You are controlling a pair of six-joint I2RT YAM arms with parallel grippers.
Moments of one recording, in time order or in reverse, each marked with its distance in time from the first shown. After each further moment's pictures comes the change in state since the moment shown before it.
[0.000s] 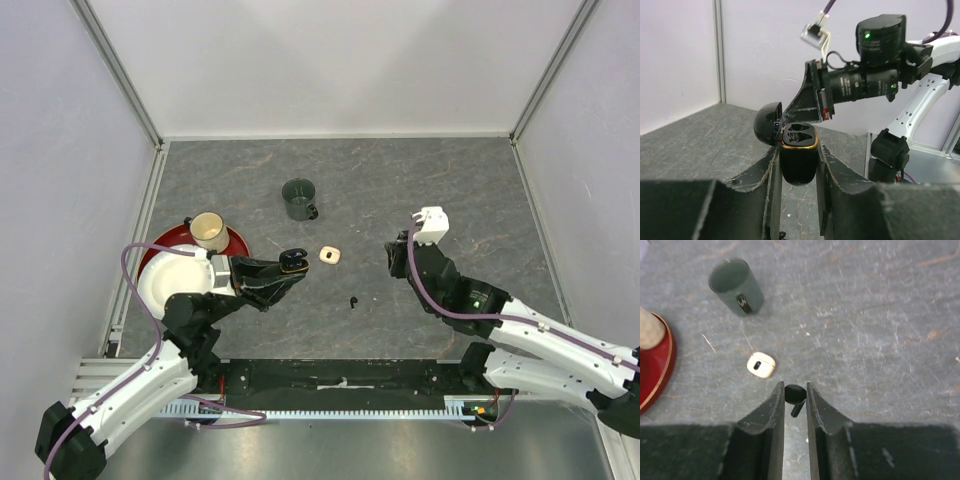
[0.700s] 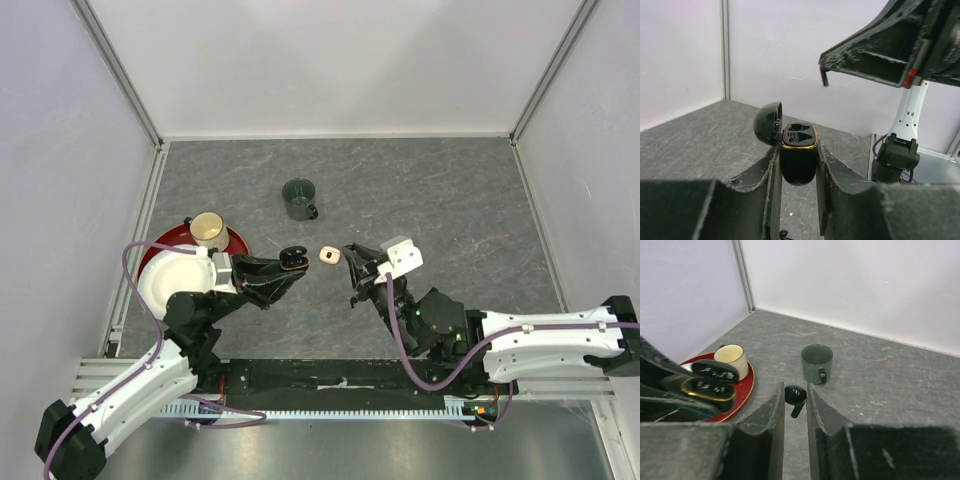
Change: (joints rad) left arm 0.000 0.015 0.000 -0.004 -0.027 0.000; right arm 0.534 0.089 0.081 0.662 0.349 -0.628
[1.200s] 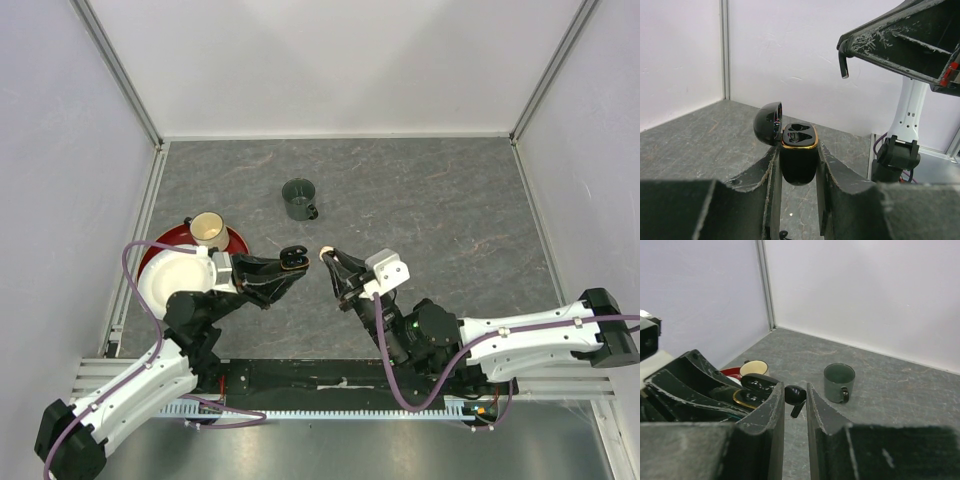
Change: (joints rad) left arm 0.000 0.002 0.002 0.000 0.000 0.000; right arm 0.123 0.130 0.015 0.359 0.020 -0.219
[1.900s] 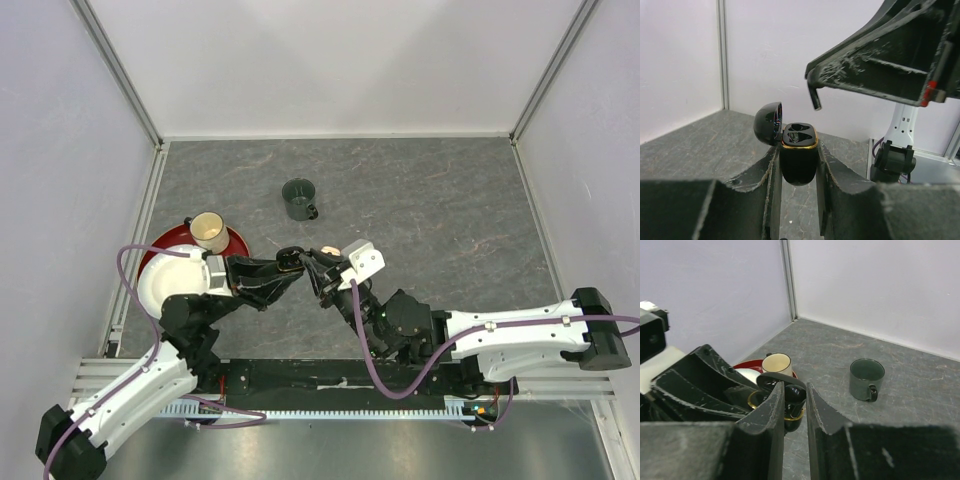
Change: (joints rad) left arm 0.000 -0.025 0.008 0.000 0.012 0.000; right arm -0.056 0.096 0.100 -0.152 -0.126 0.196
